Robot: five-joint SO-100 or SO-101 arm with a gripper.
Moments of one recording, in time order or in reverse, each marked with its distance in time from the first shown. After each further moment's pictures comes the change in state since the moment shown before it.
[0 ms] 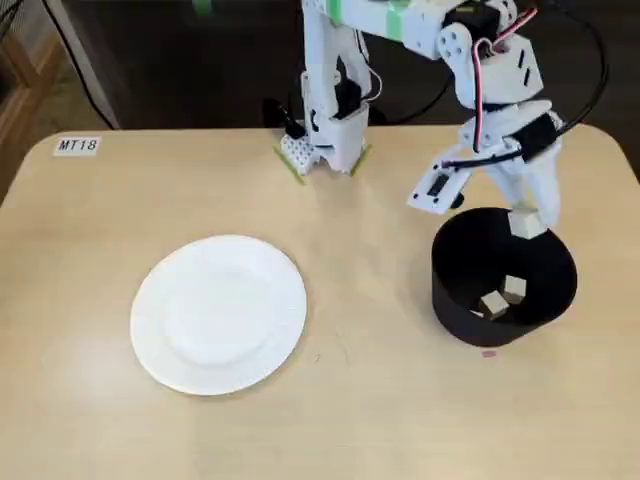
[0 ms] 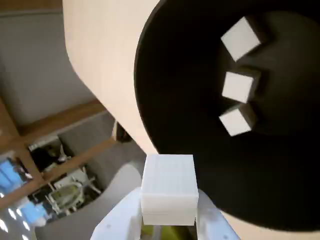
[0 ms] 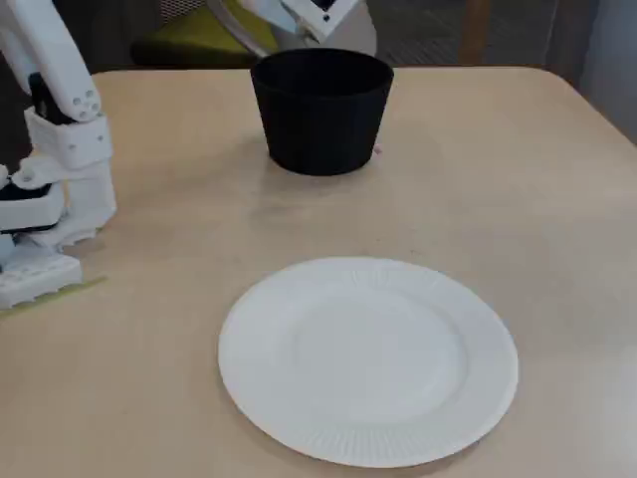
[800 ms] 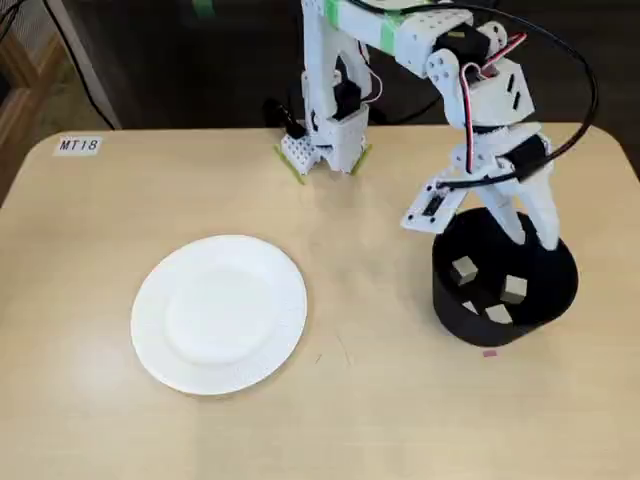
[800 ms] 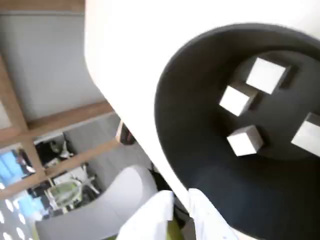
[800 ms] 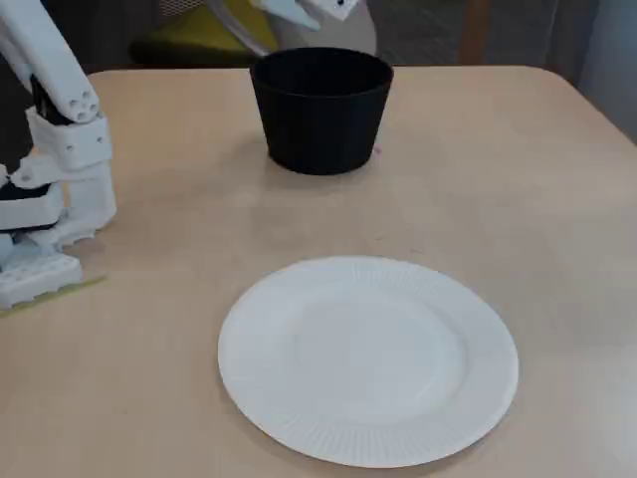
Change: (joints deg) arm 6.9 9.9 1.5 3.5 -6.2
